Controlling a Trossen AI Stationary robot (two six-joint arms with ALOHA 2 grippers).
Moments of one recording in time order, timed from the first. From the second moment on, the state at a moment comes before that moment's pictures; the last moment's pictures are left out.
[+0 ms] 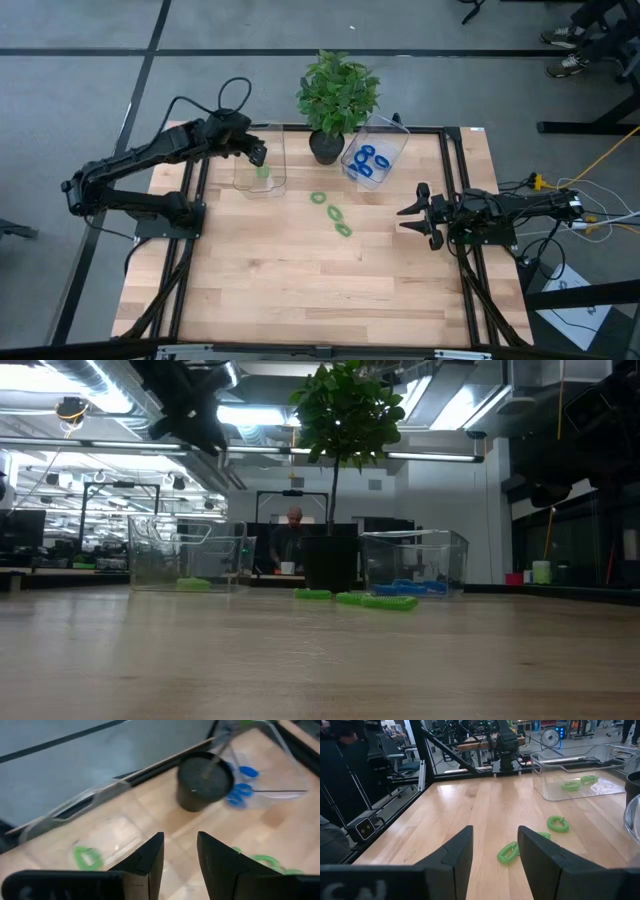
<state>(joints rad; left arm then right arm) 0.49 1.03 1.01 -0.69 -0.20 -0.44 0.12 0.12 0.01 0.02 0.00 0.13</state>
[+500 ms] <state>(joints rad) 0.31 1.23 1.01 -0.49 -0.13 -0.44 0.12 0.12 0.01 0.02 0.00 0.13</state>
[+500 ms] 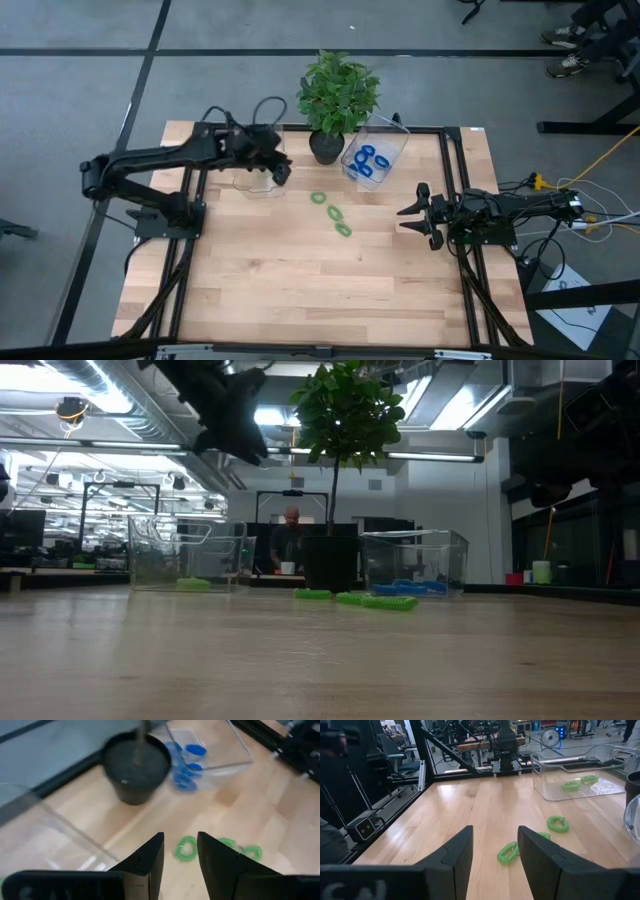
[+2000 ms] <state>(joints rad) 0.05 1.66 1.14 -0.37 -0.07 0.06 0.12 0.12 0.01 0.02 0.00 0.13</state>
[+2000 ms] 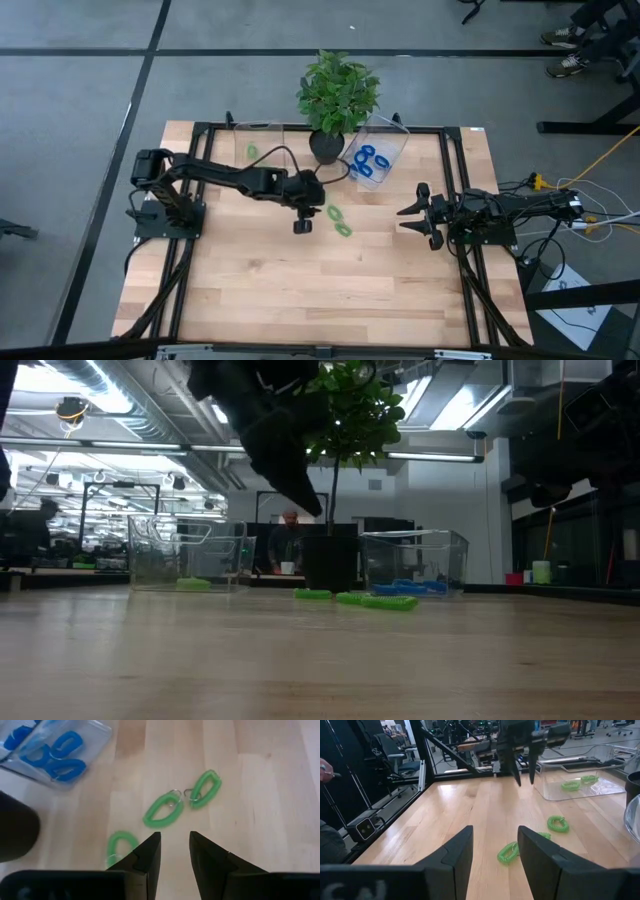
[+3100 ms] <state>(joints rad) 0.13 2.06 1.50 -0.71 -0.17 0.13 0.12 0.12 0.01 0.02 0.00 0.13</state>
